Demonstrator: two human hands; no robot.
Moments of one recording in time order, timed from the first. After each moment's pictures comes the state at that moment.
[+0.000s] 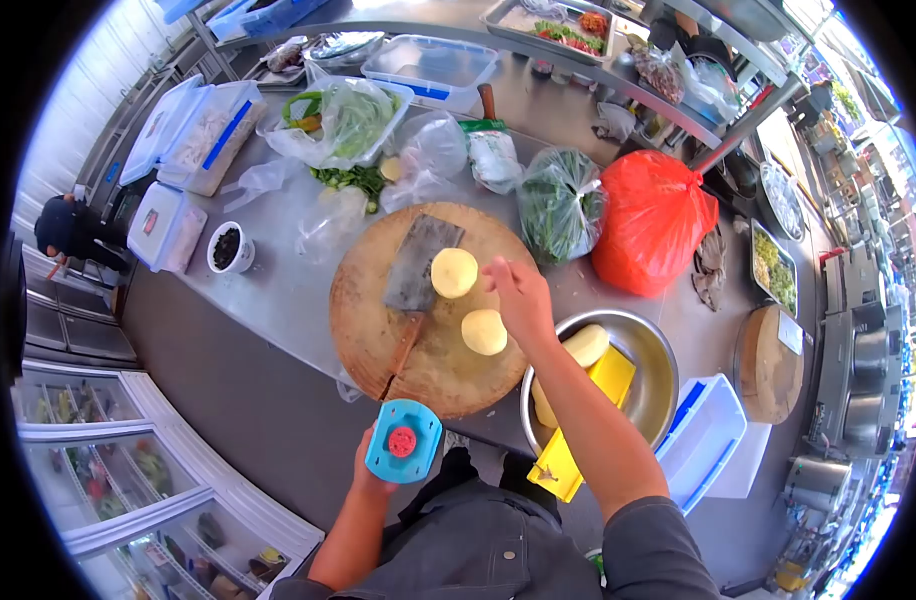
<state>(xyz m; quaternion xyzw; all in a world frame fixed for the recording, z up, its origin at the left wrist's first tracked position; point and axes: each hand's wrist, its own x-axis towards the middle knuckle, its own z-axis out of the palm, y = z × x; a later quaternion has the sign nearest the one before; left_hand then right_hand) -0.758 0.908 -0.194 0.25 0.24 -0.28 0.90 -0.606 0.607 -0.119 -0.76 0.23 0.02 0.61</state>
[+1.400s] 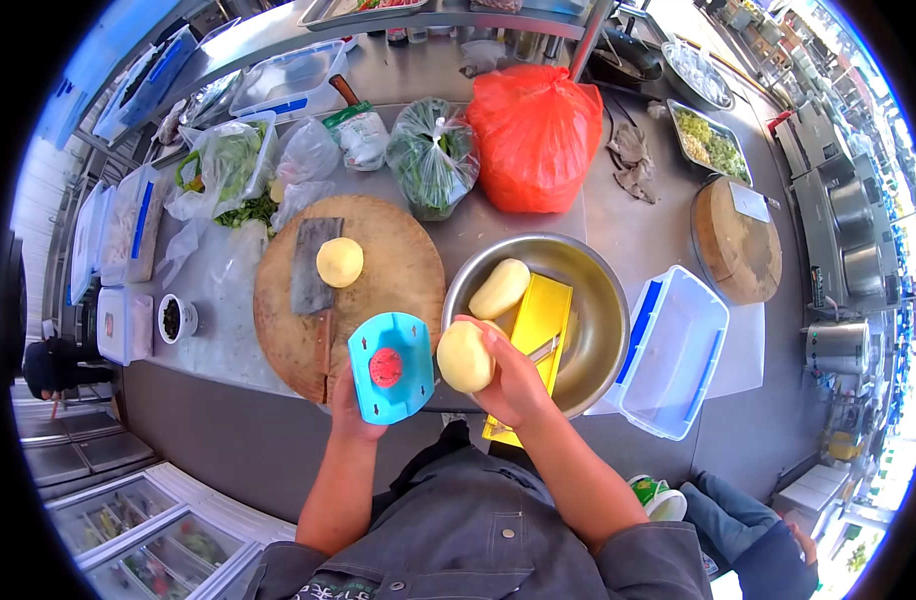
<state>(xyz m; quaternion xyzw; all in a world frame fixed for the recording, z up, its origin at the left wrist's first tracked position) -0.702 0.780 -0.134 0.30 0.03 -0.41 0.86 -0.810 0.586 -0.113 -0.17 0.21 -0.02 0.96</state>
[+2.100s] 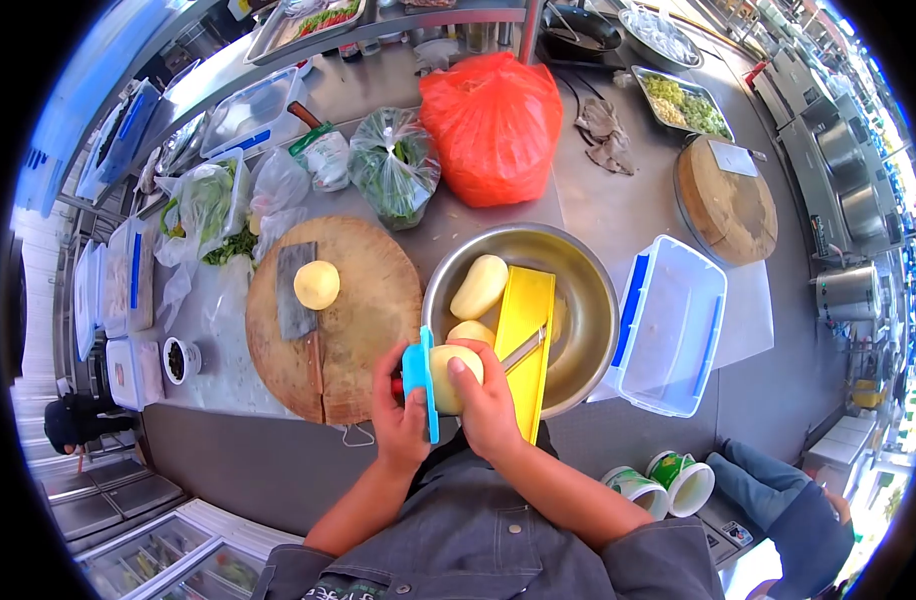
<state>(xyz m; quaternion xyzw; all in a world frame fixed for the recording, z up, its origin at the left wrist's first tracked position) -0.749 0.722 -0.110 0.65 -0.26 -0.21 0.69 -0.824 0.621 -0.091 -0.34 0.33 -0.21 0.86</state>
